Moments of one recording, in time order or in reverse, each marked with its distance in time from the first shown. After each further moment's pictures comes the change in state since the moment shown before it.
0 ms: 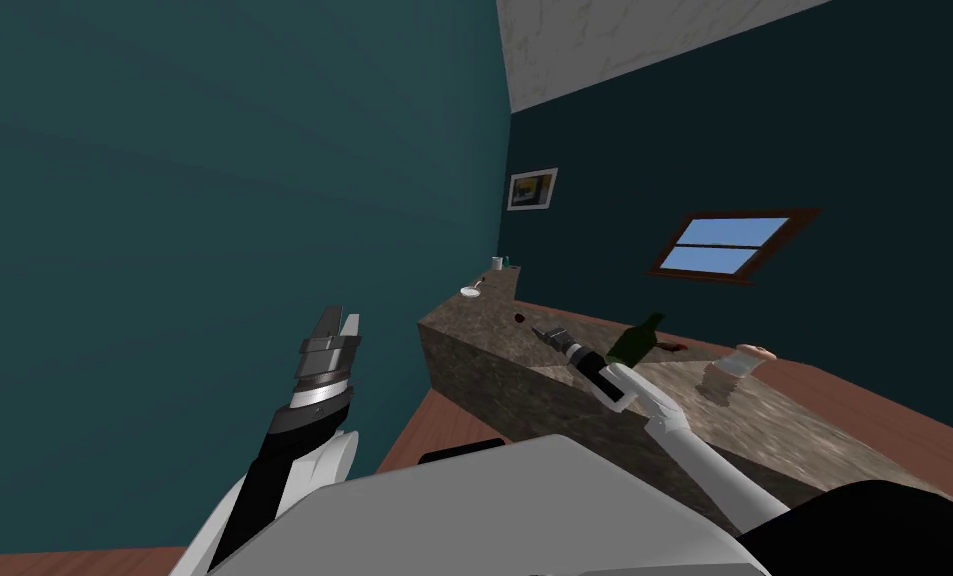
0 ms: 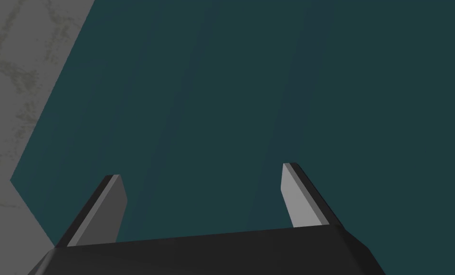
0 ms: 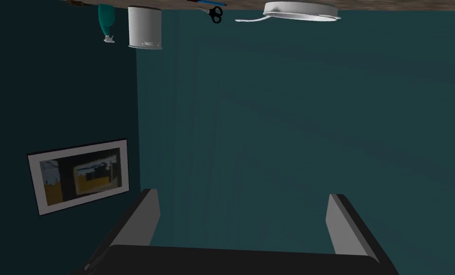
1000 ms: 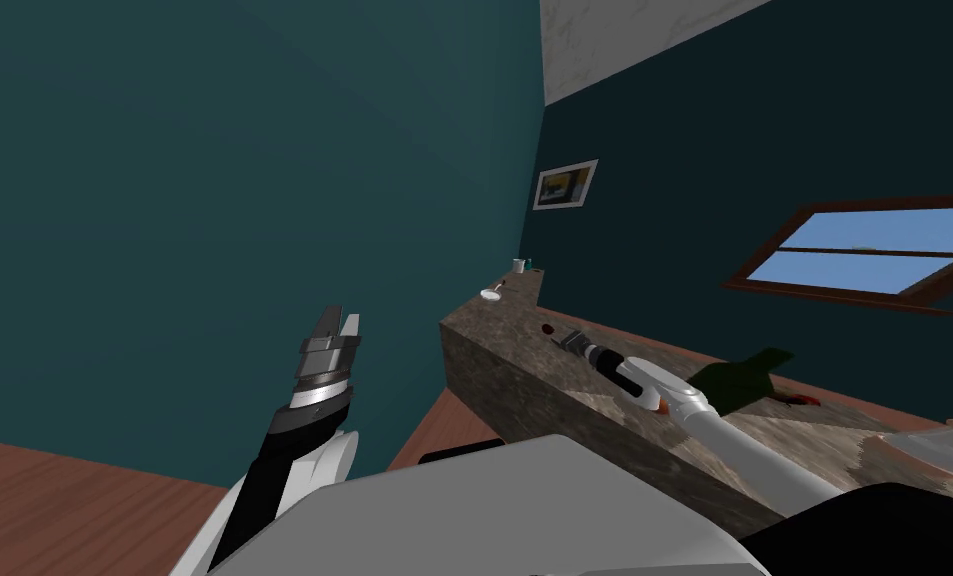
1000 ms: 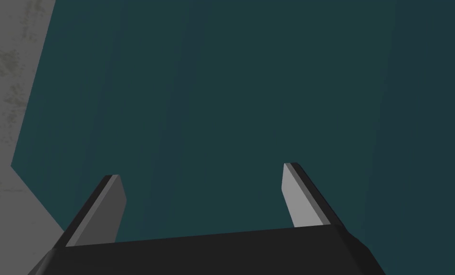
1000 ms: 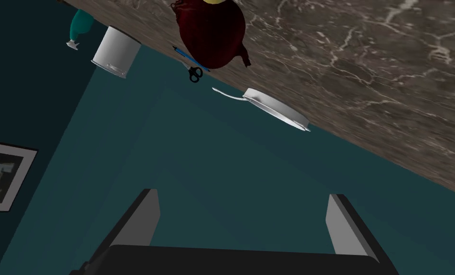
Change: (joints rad) left arm 0.000 0.000 0.000 0.000 0.000 0.000 0.000; right arm -0.041 -0.223 0.066 0.258 0.129 0.027 0.102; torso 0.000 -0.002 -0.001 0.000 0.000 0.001
